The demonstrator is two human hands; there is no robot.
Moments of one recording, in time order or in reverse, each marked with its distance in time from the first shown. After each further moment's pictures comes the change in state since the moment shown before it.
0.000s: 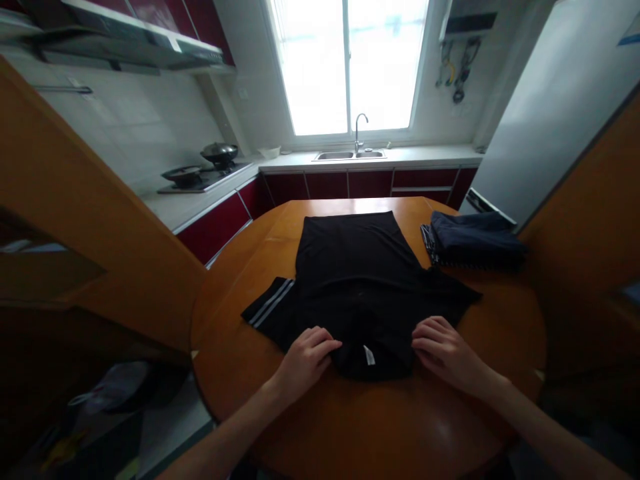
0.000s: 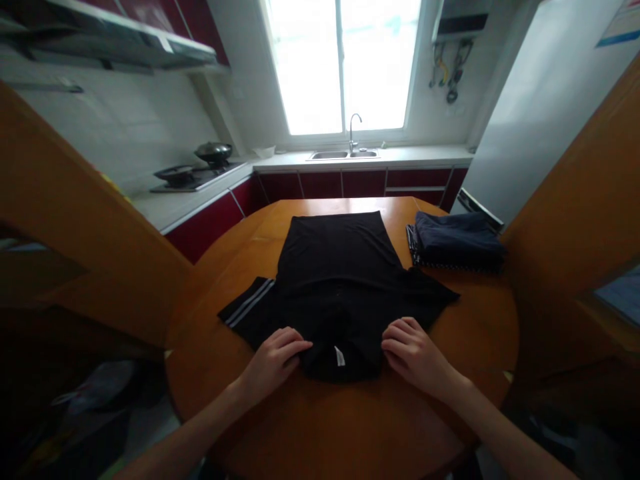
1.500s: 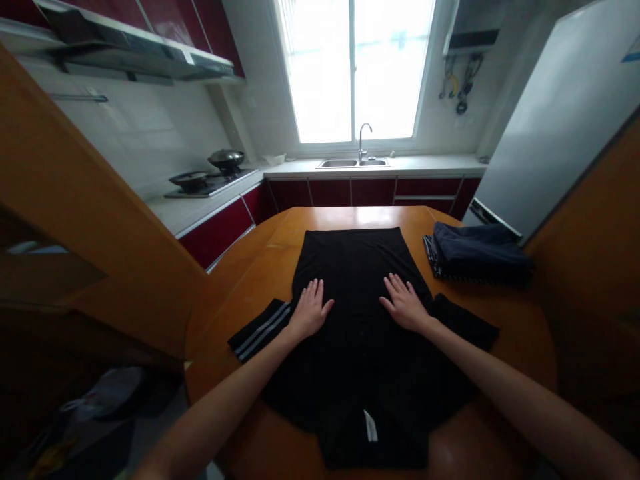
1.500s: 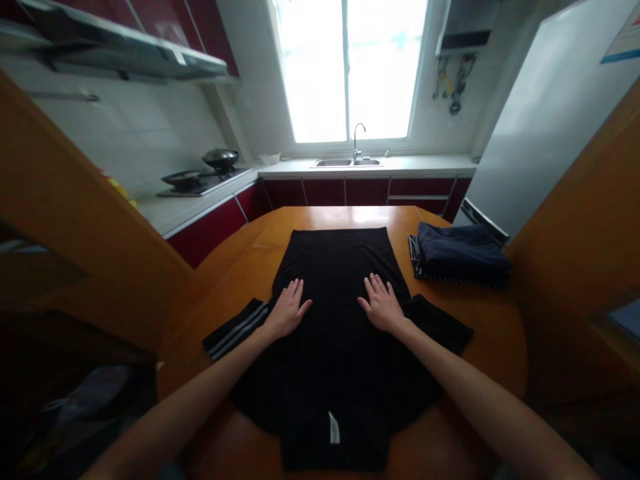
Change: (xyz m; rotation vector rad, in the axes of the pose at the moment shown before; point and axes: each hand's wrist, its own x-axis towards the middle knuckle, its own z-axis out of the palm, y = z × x) left_hand 0.089 -0.102 0.036 0.307 -0.161 -0.537; right_hand 0.102 0.094 0.070 -0.195 -0.286 0.617
